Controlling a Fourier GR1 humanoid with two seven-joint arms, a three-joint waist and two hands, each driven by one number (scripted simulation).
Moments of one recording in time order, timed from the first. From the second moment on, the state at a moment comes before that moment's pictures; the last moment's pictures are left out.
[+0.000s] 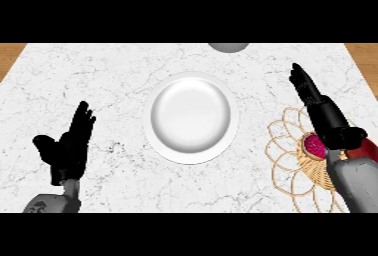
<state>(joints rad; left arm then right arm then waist) -0.07 0.24 -0.10 -1.46 0.18 0.33 0.07 -0.31 -0.41 0.16 -1.38 -0.11 -0.03 -0.20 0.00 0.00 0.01</state>
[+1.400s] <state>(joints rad) 0.08 0.47 -0.06 -1.44 0.01 0.19 -0.15 0.20 -0.59 -0.45 -1.69 -0.49 -0.05 0.02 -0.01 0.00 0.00</state>
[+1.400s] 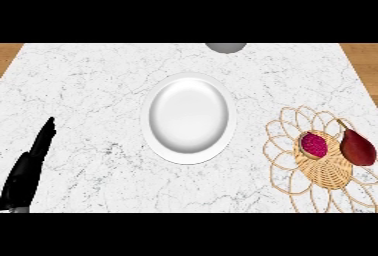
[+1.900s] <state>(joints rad) 0.08 0.45 -0.07 -1.47 -0.02 0.17 -0.14 0.13 -0.83 -0.39 -1.55 -0.44 0.12 0.27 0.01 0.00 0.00</state>
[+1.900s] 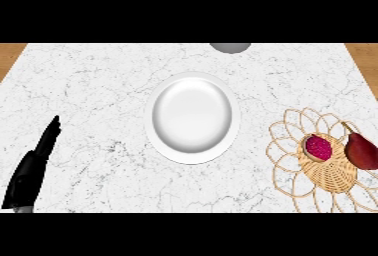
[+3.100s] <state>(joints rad) 0.06 0.39 0.00 -1.47 -0.09 0.11 -0.13 -0.21 -0.81 -0.15 -1.03 -0.06 0.49 0.15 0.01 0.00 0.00</state>
